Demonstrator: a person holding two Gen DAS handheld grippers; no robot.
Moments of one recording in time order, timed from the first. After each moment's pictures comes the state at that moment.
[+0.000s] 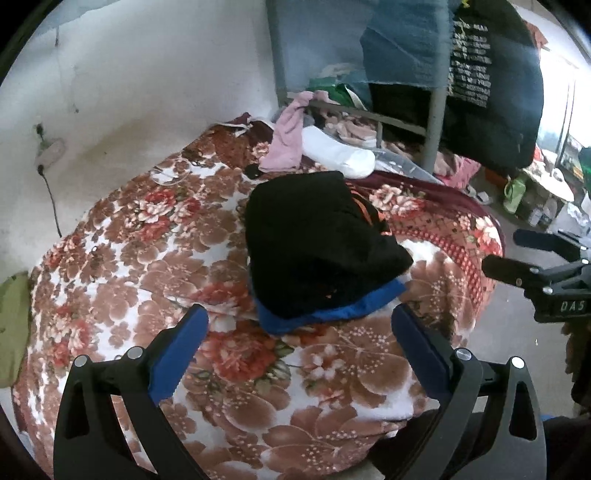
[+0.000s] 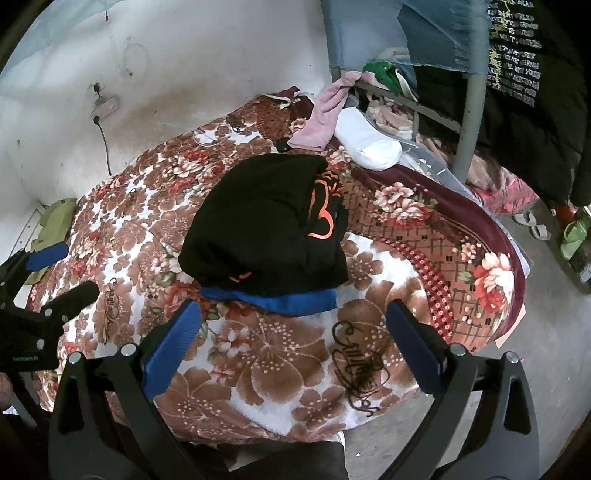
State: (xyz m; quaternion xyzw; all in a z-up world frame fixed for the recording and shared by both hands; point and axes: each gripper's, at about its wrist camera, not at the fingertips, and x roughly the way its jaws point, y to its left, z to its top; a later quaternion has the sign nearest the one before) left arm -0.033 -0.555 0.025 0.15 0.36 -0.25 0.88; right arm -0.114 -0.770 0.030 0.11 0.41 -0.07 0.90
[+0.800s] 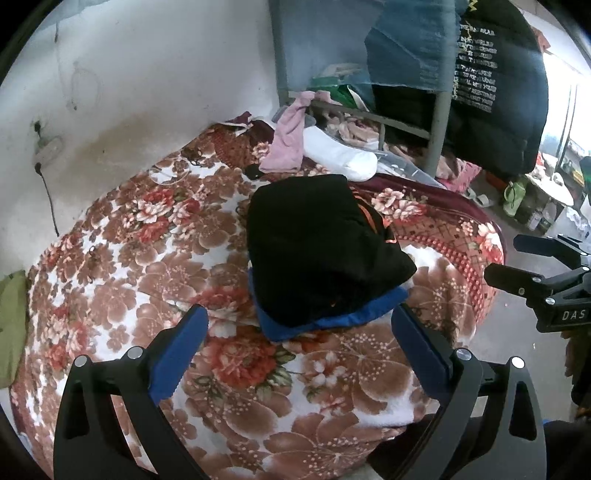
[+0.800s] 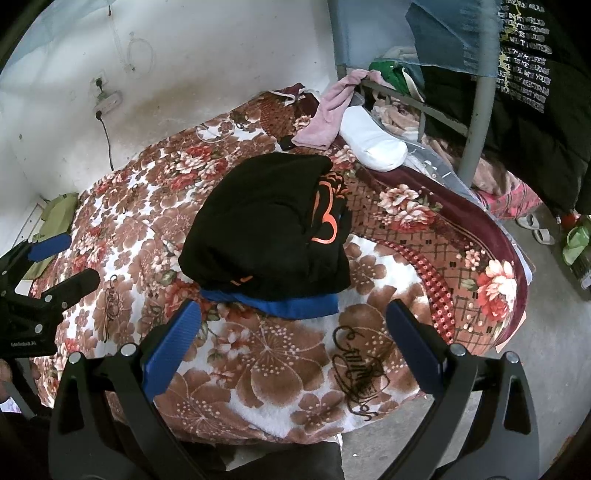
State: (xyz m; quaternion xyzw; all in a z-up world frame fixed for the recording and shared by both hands) left arm -0.017 -0.560 0.028 0.15 0.37 -0.25 0.88; right arm -0.099 -0.776 0.027 0.10 0.42 -0.06 0.90
